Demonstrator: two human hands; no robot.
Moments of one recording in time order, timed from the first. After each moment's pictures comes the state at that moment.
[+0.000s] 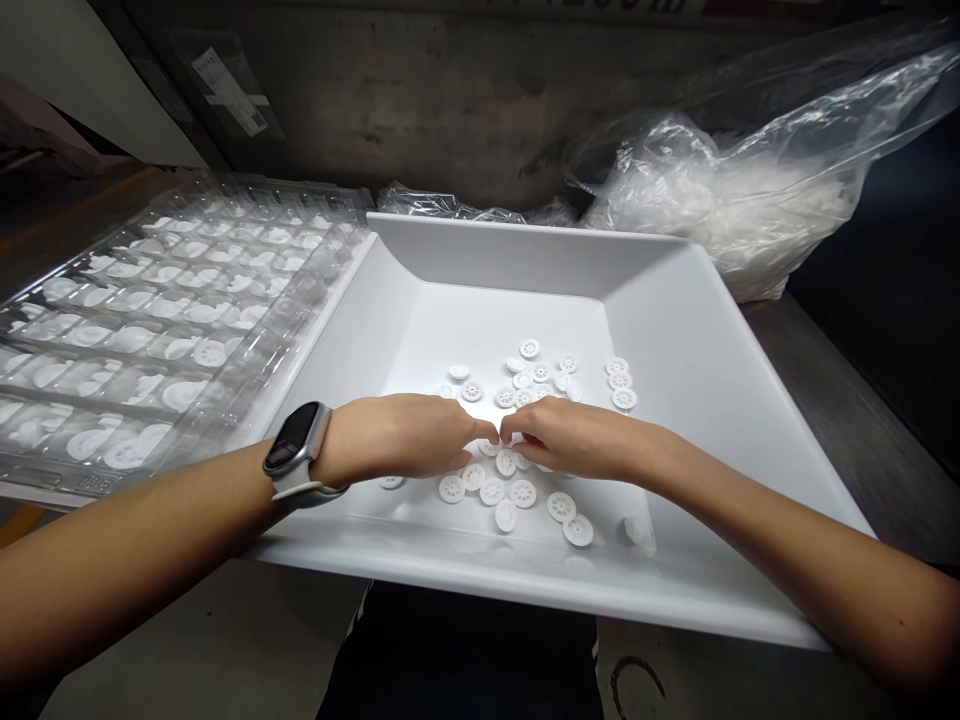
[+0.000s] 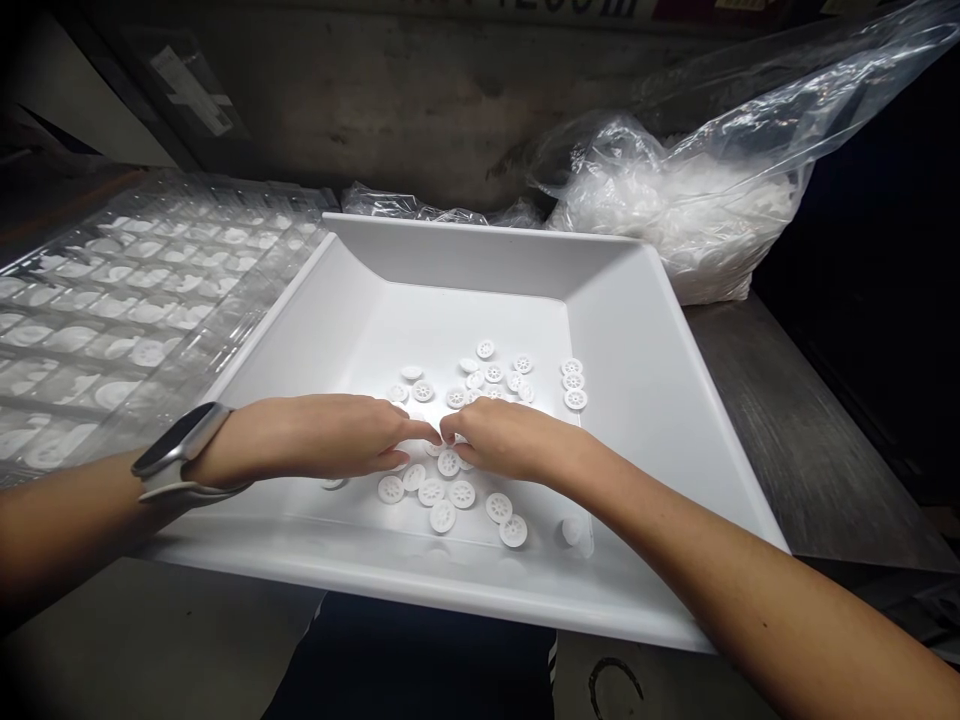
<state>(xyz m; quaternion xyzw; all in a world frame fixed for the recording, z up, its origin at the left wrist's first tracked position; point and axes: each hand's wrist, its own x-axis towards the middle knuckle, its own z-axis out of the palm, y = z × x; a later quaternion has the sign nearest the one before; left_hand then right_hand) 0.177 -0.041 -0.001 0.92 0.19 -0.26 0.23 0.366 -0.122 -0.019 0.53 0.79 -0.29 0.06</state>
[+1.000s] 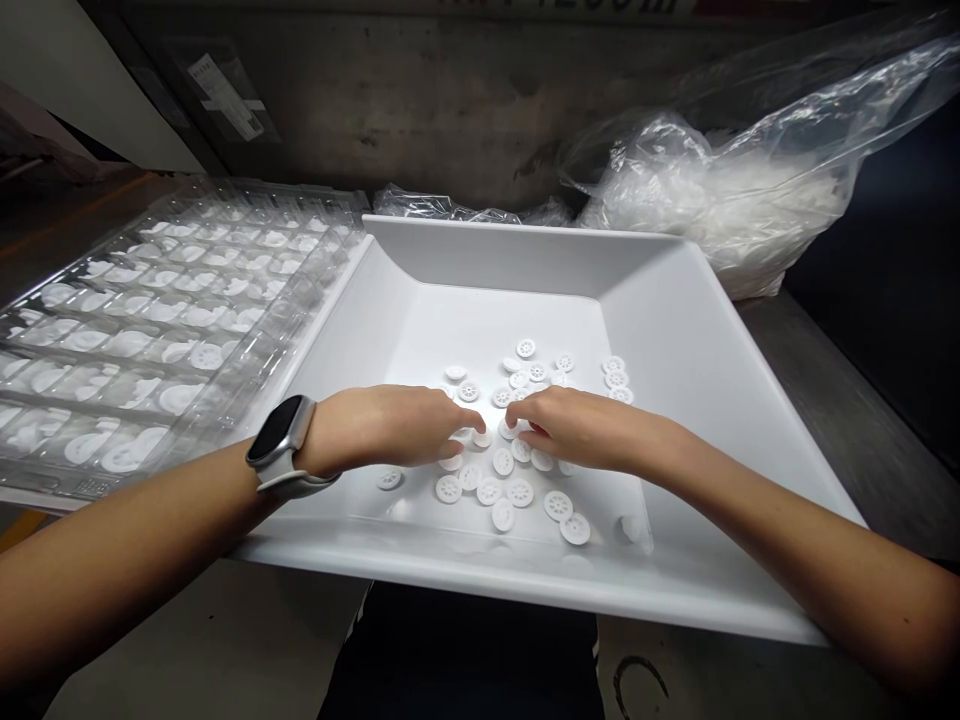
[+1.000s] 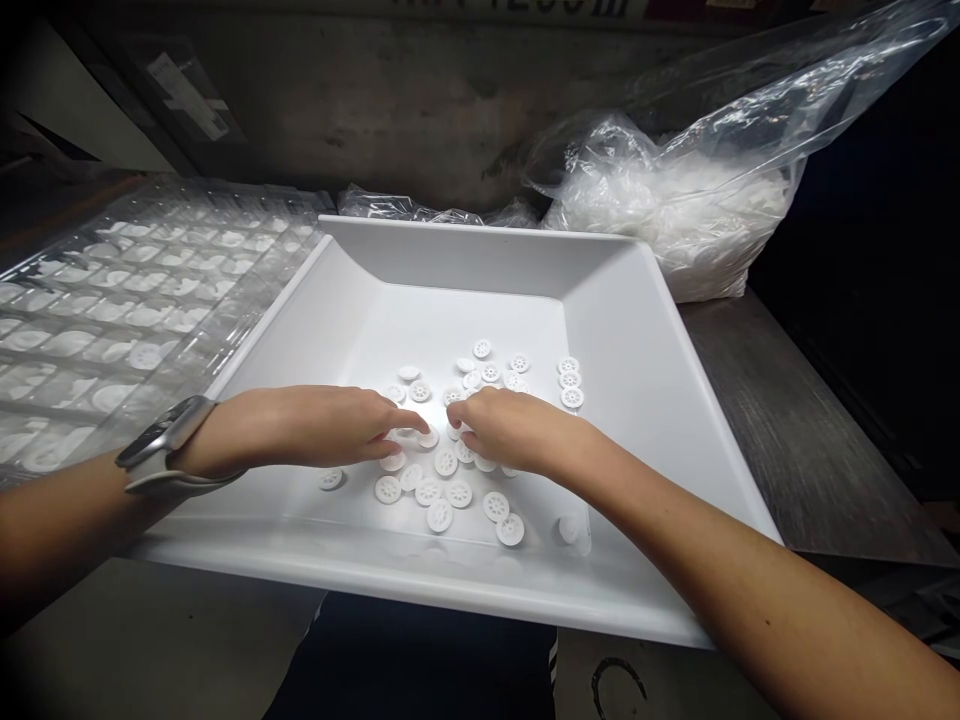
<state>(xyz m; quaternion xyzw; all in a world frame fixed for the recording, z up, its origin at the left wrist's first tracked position) 0.175 -0.032 0.000 0.92 0.21 -0.27 0.21 0.375 -0.124 -0.015 0.57 0.78 -0.25 0.09</state>
